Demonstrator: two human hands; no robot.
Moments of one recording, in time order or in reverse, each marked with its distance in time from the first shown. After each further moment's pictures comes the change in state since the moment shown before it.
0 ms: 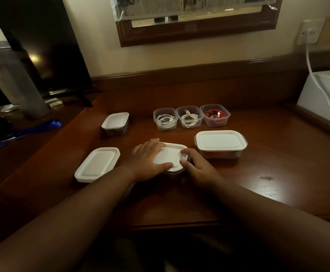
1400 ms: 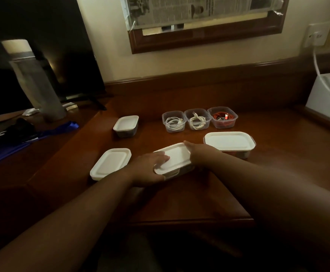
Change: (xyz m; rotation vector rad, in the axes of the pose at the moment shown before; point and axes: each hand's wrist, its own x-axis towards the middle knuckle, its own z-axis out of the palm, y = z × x) left_hand -0.039 -0.010 -0.021 -0.144 -0.134 -0.004; right_hand 0.057 -0.041 -0.011 -0.643 -0.206 0.227
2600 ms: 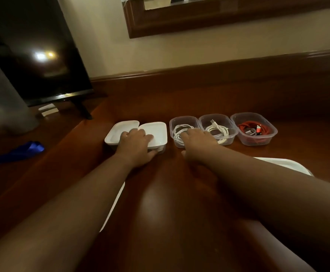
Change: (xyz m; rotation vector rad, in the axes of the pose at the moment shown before) left_hand 0.180 -0.115 -0.042 0.634 0.338 -0.231; right_hand 0.164 -0.019 -0.030 -0.364 0.282 -0.228
